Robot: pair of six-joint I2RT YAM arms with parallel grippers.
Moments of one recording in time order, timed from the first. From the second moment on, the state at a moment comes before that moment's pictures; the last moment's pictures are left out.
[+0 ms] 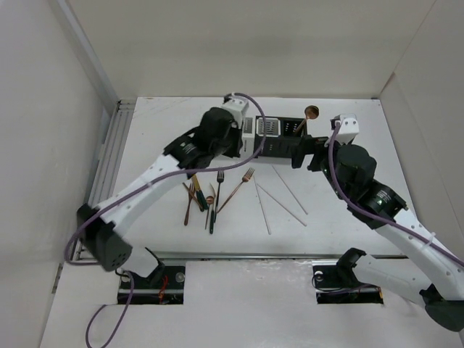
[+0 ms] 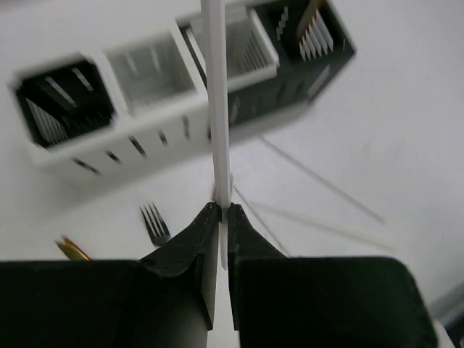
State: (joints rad) left arm -0.74 1.49 1.47 -0.59 -0.11 -0.28; right arm 0.70 0.88 1.05 -0.35 0.47 0.26
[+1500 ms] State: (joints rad) left arm -0.45 1.81 1.10 0.49 -0.21 -0.09; right arm 0.60 1.15 1.07 -0.29 0.33 0.21
